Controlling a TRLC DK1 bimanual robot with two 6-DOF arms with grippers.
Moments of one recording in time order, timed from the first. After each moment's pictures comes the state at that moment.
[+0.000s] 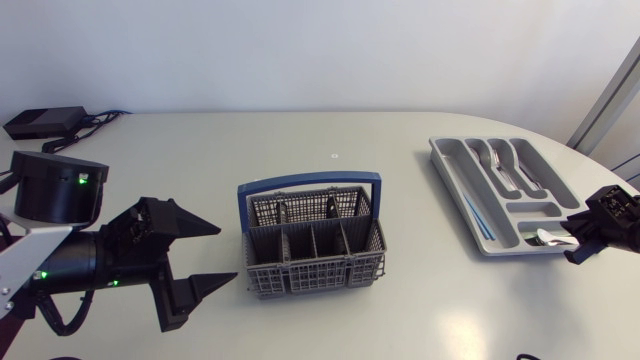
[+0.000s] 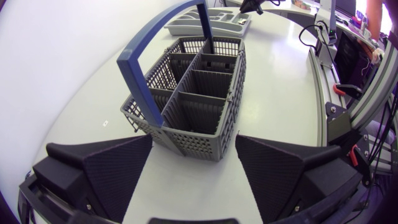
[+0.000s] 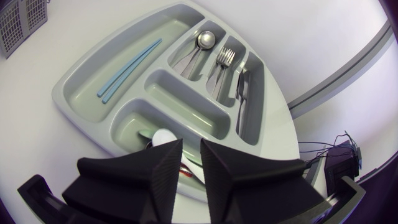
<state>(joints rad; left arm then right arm) -0.34 0.97 0.54 -0.36 0.43 0.65 -0.73 1.66 0.75 0.05 -0.47 -1.14</state>
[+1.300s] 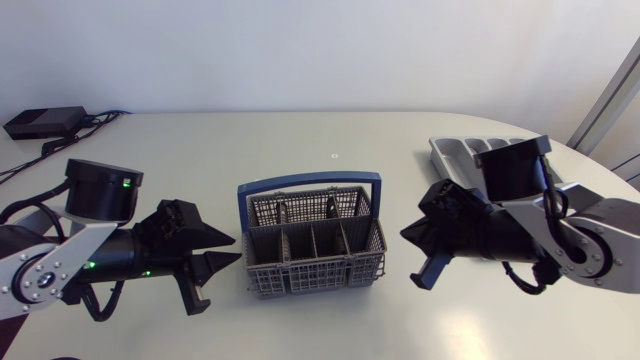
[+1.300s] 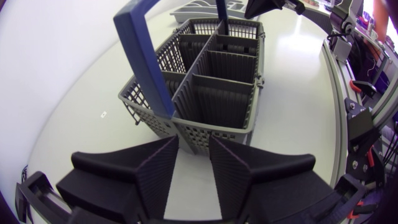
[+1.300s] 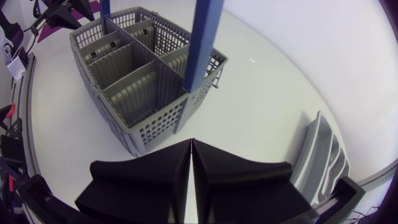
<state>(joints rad) -0.32 1.18 0.51 -0.15 0.40 0.65 0.39 1.23 0.60 -0.20 -0.17 -0.47</state>
